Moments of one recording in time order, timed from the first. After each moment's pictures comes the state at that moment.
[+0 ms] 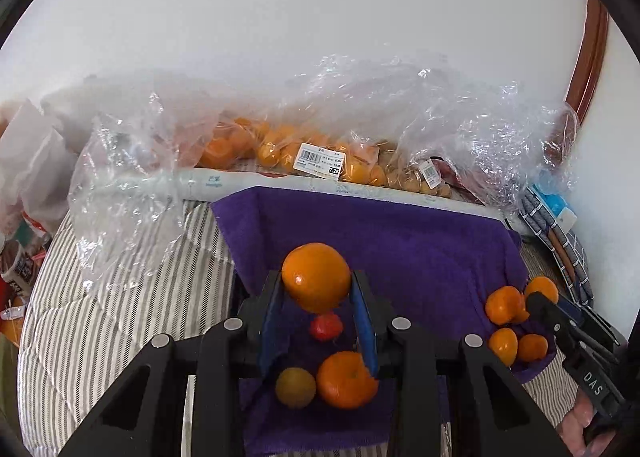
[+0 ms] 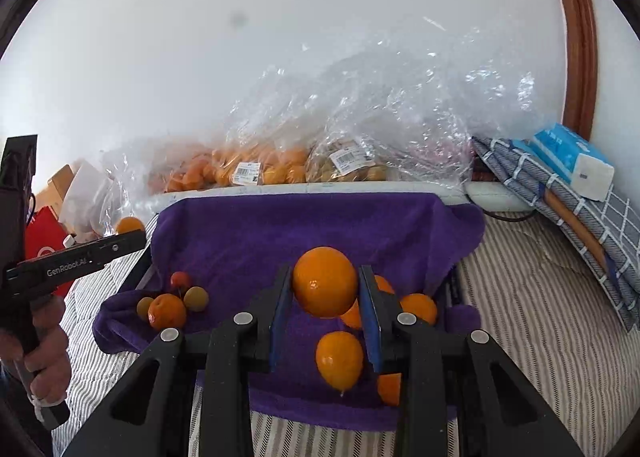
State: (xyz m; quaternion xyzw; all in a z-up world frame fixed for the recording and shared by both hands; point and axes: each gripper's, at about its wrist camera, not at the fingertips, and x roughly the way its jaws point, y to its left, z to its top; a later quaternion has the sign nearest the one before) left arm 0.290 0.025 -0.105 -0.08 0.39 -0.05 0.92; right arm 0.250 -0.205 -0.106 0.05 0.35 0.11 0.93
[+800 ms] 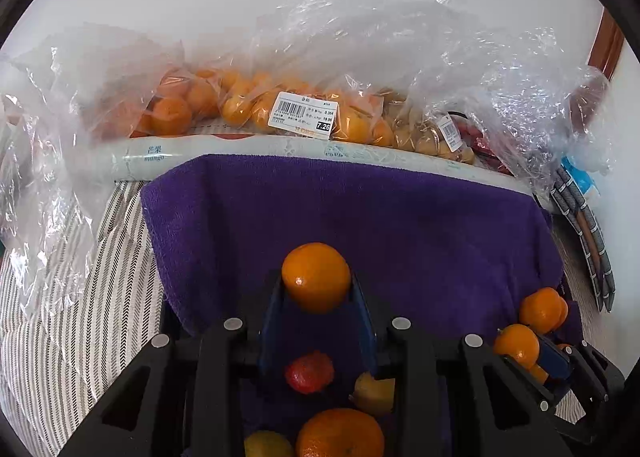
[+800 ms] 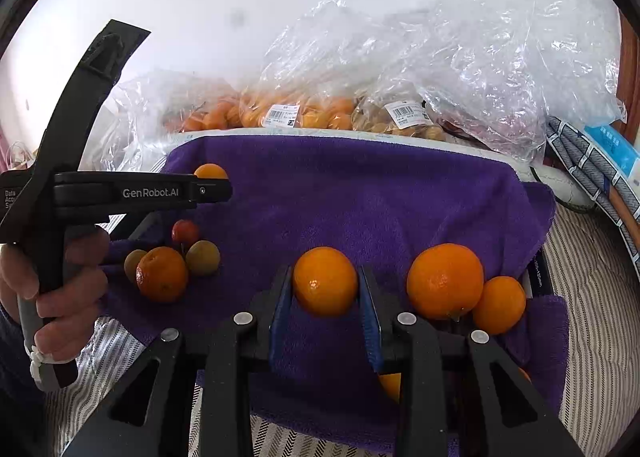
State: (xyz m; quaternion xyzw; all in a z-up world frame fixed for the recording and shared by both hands) left arm 0.347 0.001 -0.146 -0.06 0.46 -0.06 0.88; right arm 0.268 -0.162 -0.146 -0.01 0.39 0.15 0.91
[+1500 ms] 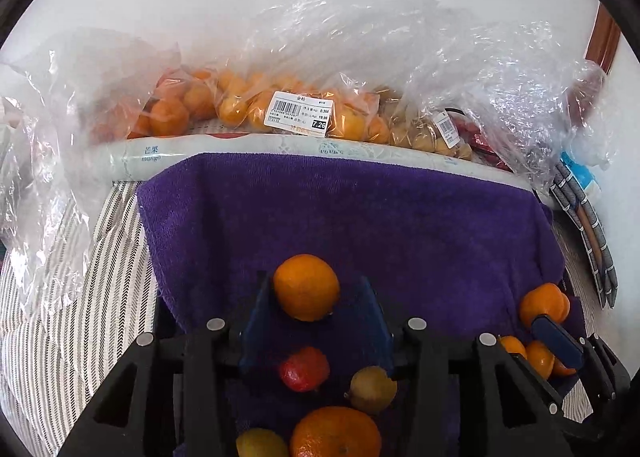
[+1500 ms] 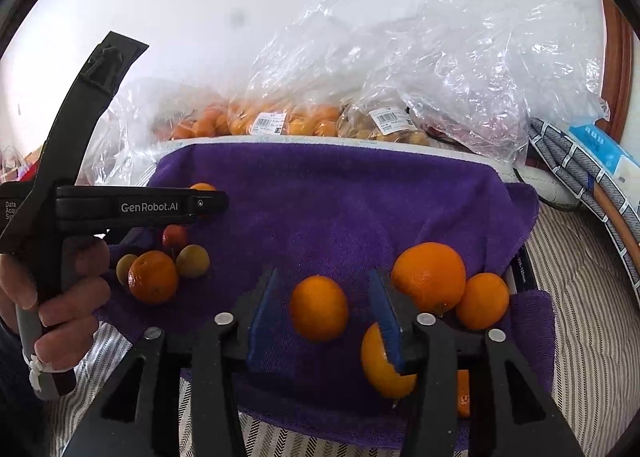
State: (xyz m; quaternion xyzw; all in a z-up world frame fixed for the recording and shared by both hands) left arm 0.344 -0.004 -0.144 -0.05 0.45 -0.06 0.89; right arm 0.261 -0.169 -0.145 0.00 0.36 0.12 0.92
